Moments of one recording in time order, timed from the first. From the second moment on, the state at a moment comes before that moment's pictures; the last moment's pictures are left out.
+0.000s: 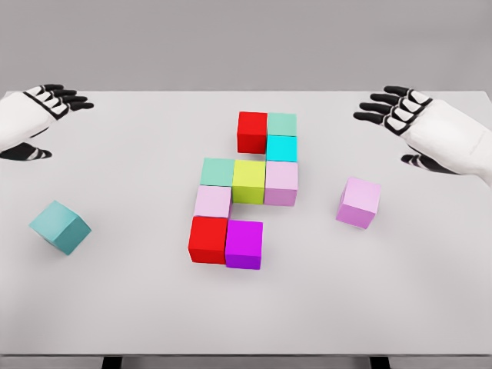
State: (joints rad) left arm -0.44 0.96 -0.39 -1.37 -0.56 -0.61 -0.08; right arm -0.20 -0.86 0.13 -1.75 0.56 -0.61 0.13
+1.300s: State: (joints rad) left arm -0.42 1.31 -0.63 -1.56 -0.55 -0.61 -0.07; right arm -0.96 -0.97 1.12 -1.51 0.52 -0.61 0.47
